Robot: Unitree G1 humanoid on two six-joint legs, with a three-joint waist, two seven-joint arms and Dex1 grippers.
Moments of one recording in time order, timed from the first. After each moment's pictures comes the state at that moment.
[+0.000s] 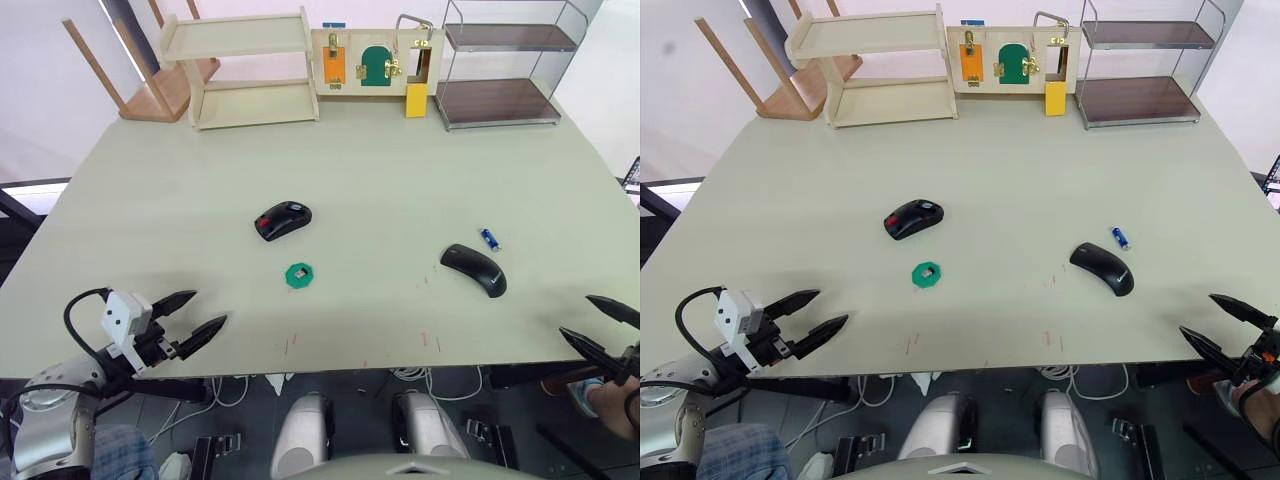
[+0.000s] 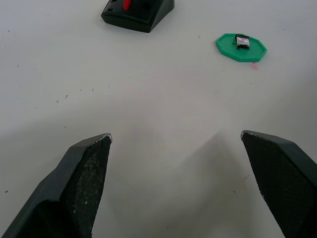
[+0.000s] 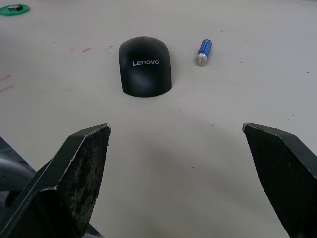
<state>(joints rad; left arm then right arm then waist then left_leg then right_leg) 0.21 0.64 0.46 0.09 -0.42 0.08 -1.11 0.26 -0.72 -0.49 0.31 0.61 -0.20 1.28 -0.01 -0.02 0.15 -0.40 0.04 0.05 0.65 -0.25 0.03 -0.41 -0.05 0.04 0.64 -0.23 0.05</state>
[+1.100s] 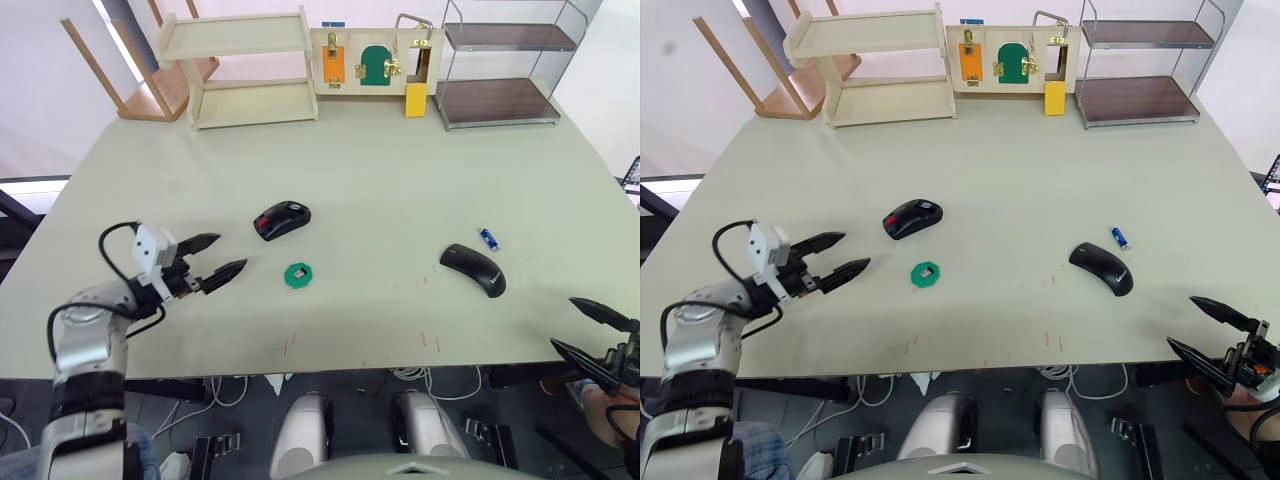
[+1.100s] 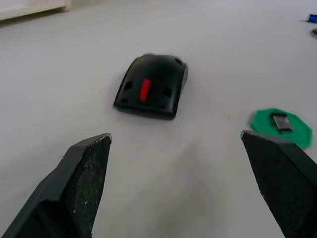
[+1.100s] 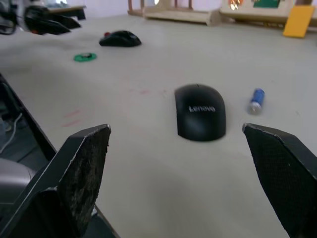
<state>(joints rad) -0.29 0.70 0.29 0.43 -0.38 0.04 -1.18 0.20 -0.62 -0.50 0.33 0.72 -0.27 1.54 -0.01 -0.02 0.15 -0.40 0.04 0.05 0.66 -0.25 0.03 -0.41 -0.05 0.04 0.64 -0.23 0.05</state>
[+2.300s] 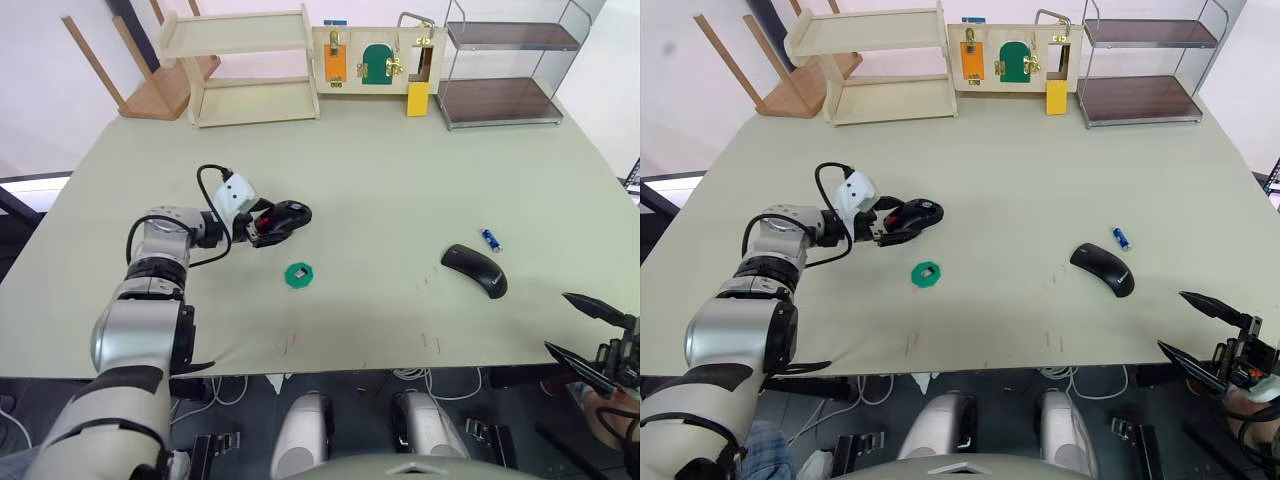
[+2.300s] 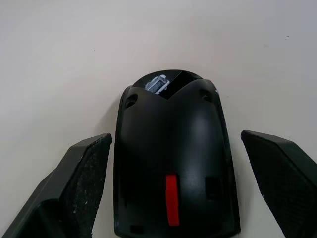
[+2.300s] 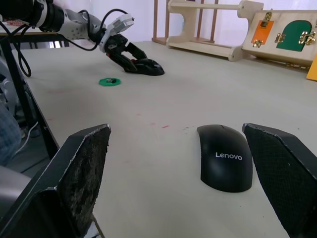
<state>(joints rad) -0.98 0.59 -0.01 1.30 0.05 -0.29 -1.14 0.21 -0.56 -0.51 0.20 0.76 -0.27 1.58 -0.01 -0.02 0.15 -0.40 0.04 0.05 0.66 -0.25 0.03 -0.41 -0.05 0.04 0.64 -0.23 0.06</state>
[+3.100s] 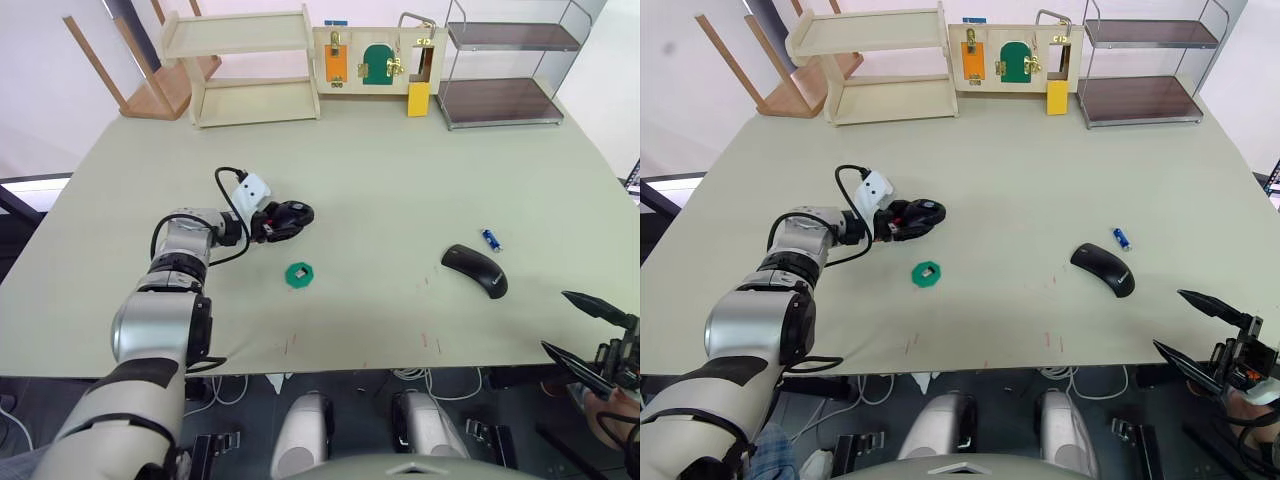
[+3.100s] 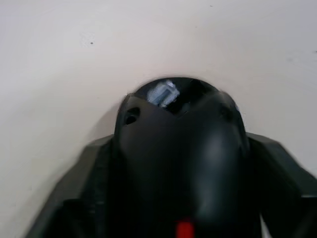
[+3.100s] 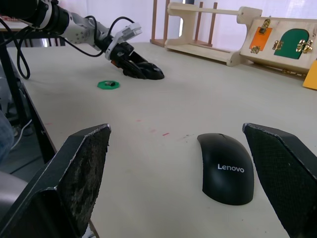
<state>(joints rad) -1.02 0.53 0.03 1.34 0.10 -0.21 -1.07 0.27 -0.54 -0.51 0.08 0.75 -0.27 1.50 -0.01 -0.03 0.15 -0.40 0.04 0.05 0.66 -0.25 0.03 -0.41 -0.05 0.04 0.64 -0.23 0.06</state>
